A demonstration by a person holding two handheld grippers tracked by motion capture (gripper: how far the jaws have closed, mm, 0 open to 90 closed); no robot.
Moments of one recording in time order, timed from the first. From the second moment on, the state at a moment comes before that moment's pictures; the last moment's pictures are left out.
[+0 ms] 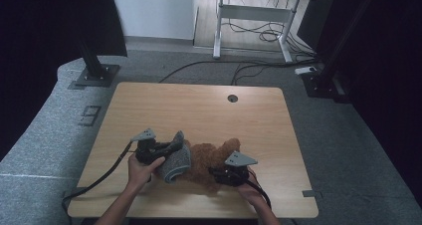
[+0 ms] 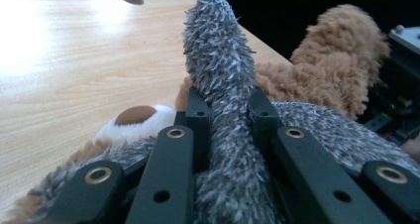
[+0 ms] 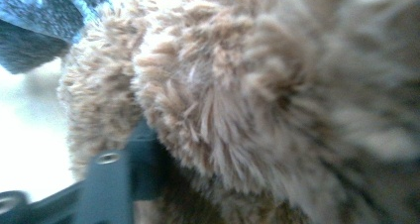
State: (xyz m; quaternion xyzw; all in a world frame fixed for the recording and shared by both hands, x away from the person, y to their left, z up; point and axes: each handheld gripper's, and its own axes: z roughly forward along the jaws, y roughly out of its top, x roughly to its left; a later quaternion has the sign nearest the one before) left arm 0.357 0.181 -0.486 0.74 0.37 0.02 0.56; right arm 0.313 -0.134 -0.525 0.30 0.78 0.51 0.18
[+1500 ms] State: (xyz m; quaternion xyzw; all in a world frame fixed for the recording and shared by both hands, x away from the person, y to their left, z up) left arm 0.381 0.039 -0.431 0.82 0.29 0.02 0.49; right arm 0.301 -0.152 -0.542 0.27 0.76 0.51 0.30
